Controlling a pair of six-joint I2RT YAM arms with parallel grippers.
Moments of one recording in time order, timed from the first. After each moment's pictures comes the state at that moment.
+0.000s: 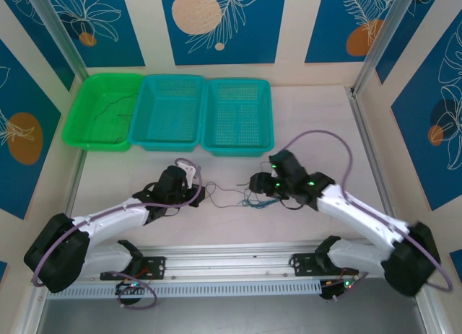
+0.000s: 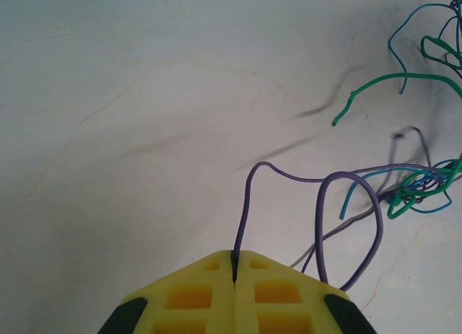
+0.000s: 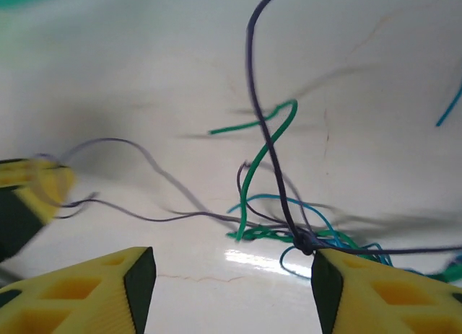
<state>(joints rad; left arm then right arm) -0.66 1.19 0.47 -0.01 0.16 -0.46 0.70 1.16 0.76 -0.56 -0.08 0.80</state>
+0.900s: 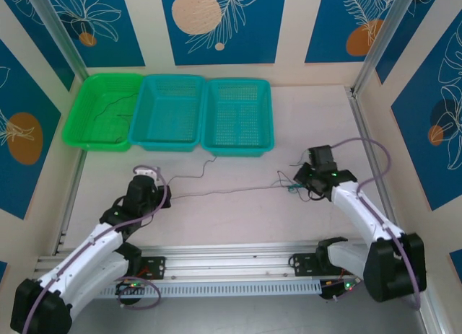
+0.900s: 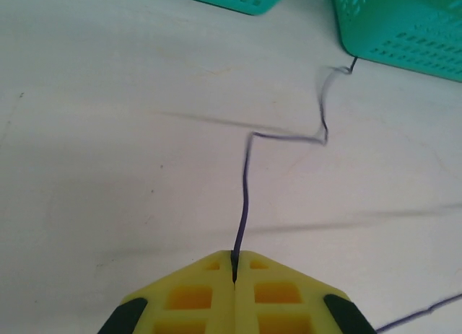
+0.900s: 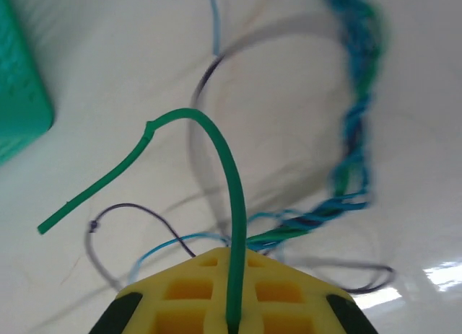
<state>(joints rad) -0.42 0.72 0.35 -0.34 -0.05 -0.50 0.15 1.07 0.65 -0.60 0.00 0.76</state>
